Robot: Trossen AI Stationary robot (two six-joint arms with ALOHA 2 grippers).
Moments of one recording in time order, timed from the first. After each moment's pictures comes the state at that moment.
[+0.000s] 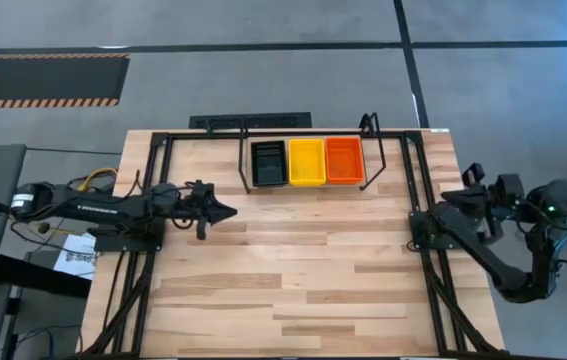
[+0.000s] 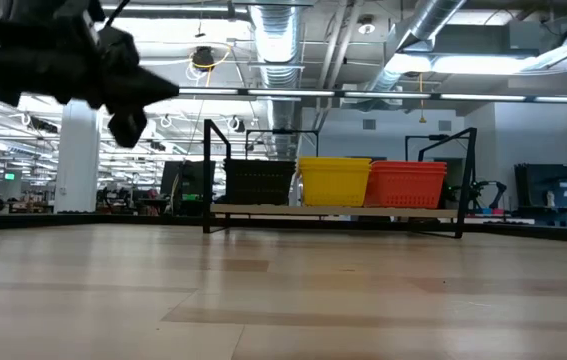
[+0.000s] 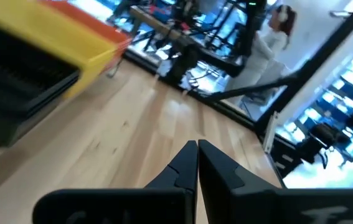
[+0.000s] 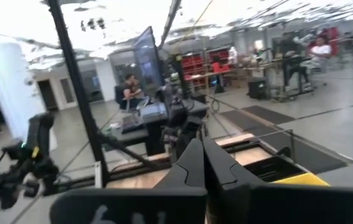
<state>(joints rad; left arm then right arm) 0.11 0.82 0.13 0.60 0.12 -0.51 -0.91 0.01 0.94 -0.71 -0.78 0.33</state>
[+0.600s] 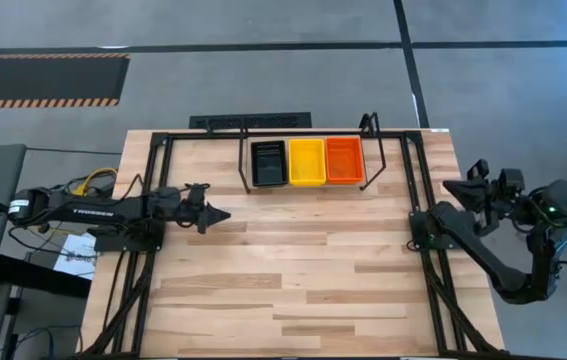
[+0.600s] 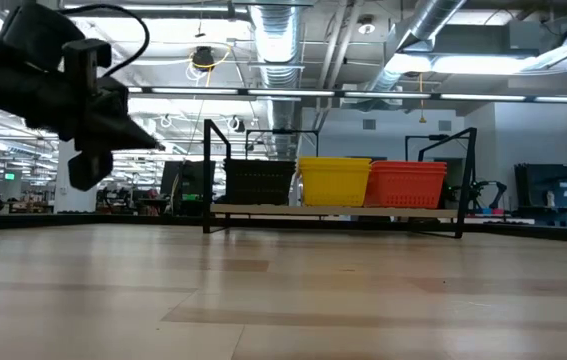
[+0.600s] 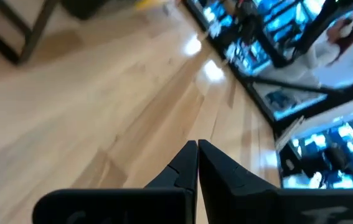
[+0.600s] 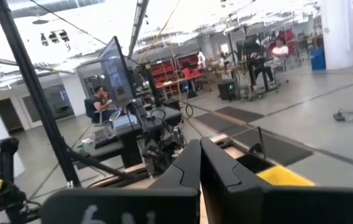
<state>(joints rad) 0.14 0.72 0.07 0.35 0.09 -0.86 -0.93 0.01 0.95 -0.74 -0.63 0.36</state>
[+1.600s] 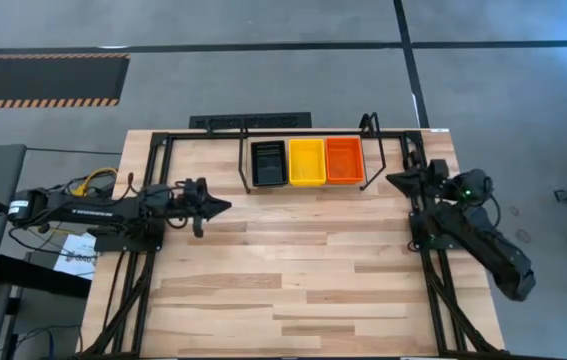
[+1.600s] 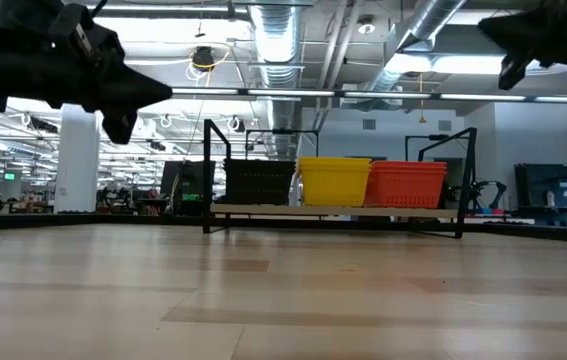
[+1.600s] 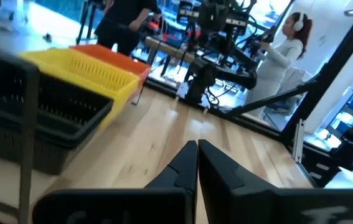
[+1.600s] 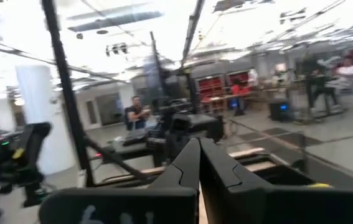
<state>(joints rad) 0.14 0.70 0.07 0.61 0.05 -0.39 -0.88 0.01 0.16 0.27 -0.77 0.48</state>
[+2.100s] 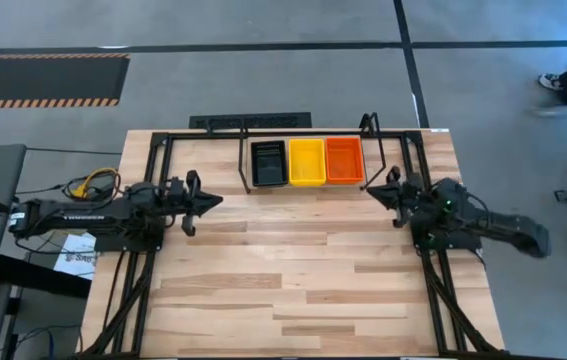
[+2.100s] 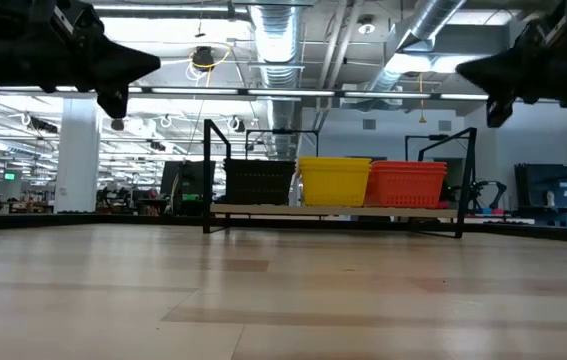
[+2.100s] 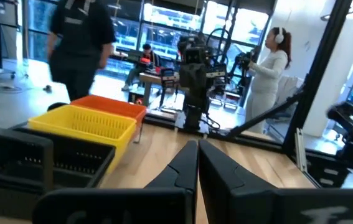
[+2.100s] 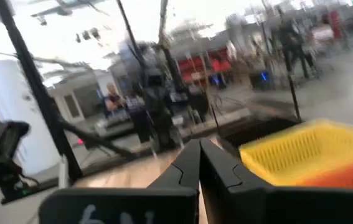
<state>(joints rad) 0.17 0.46 0.07 0.50 0.08 -0.22 -0.31 0.07 0.01 0.29 -0.16 0.33</state>
